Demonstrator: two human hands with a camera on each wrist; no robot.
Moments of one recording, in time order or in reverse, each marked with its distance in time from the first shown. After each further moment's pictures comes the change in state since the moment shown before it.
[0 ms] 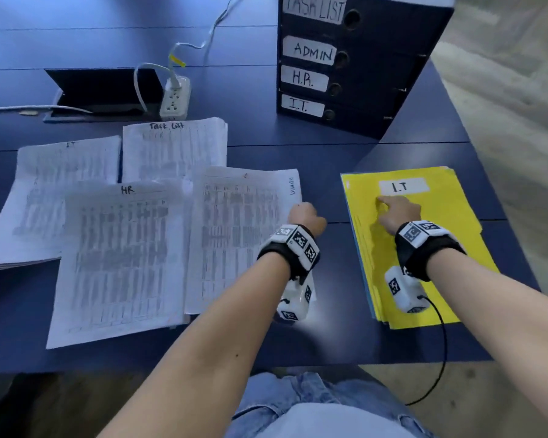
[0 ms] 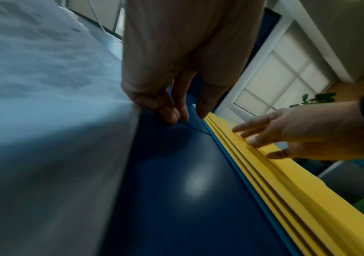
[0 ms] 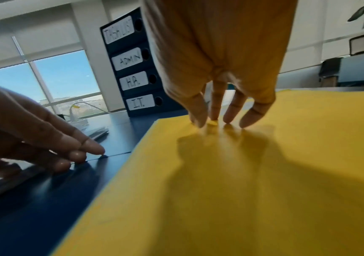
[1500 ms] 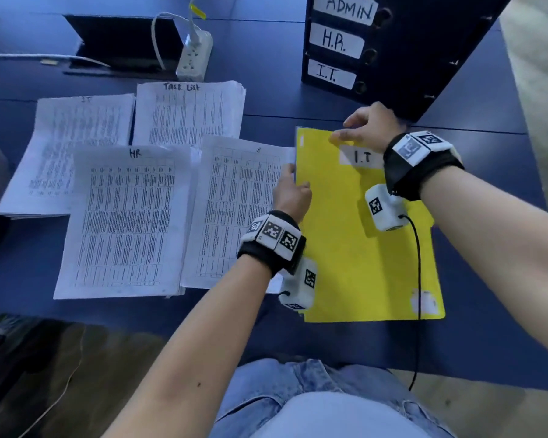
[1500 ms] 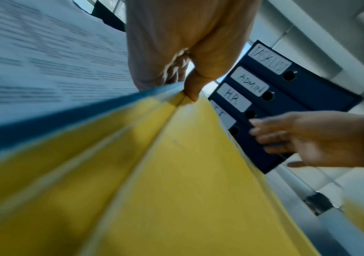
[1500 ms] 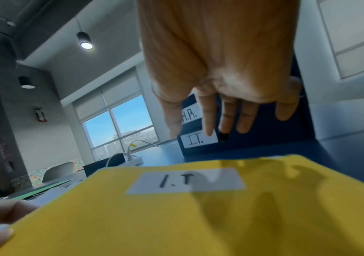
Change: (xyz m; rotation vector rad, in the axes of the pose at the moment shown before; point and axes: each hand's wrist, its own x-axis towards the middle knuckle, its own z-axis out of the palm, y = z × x) left_hand -0.006 -0.015 -0.017 -0.570 0.310 -0.087; right_hand 0.064 -0.102 -0.049 0.286 -0.050 -0.412
